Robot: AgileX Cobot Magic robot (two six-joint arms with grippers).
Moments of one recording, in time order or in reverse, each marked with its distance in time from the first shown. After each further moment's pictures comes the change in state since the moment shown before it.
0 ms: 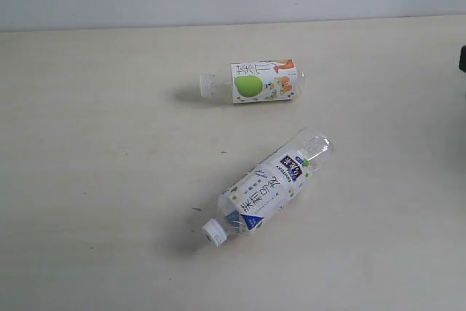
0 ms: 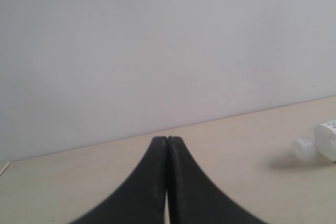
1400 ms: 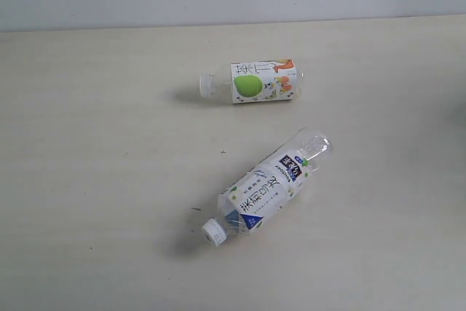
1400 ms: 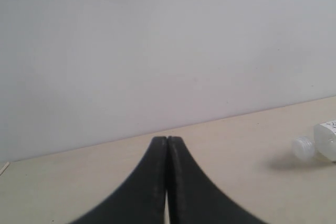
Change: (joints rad) left arm 0.000 0.000 0.000 0.000 0.000 0.000; right arm 0.000 -0.438 0.369 -0.122 -0.367 0.237
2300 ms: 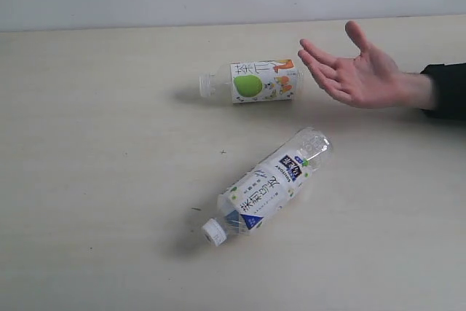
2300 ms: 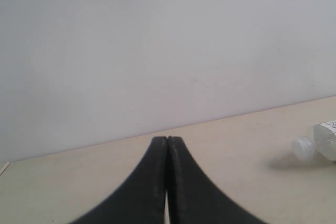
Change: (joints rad) left arm 0.000 0.000 0.000 0.000 0.000 0.000; right arm 0.000 -0.009 0.000 0.018 -0.002 0.000
